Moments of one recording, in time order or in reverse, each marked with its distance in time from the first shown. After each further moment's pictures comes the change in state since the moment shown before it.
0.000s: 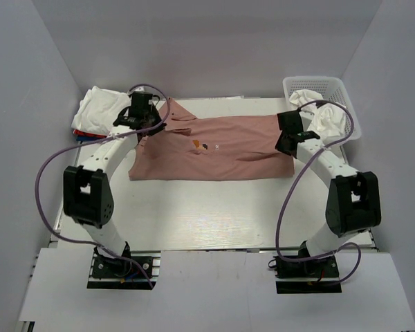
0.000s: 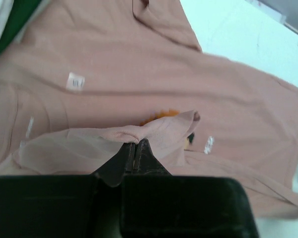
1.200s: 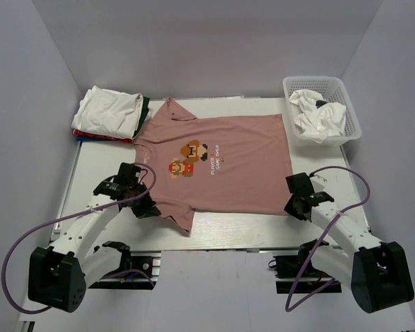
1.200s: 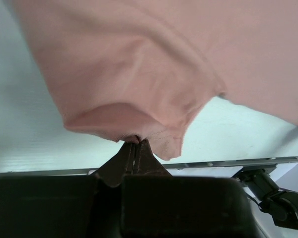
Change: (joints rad) left arm -0.029 -0.669 -0.785 -0.402 0.303 -0.183; right arm 0.047 -0.580 -0.717 -0.151 -0.058 0.232
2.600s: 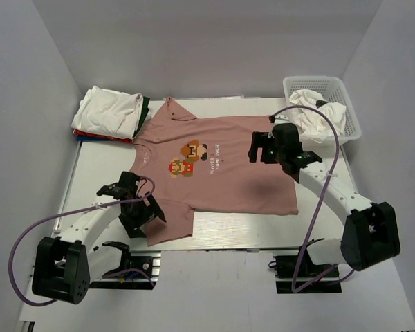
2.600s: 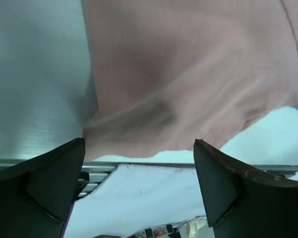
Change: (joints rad) left arm 0.060 0.069 -0.092 -0.031 0.010 0.025; right arm 0.092 0.329 0.507 0.351 -0.321 -0.514
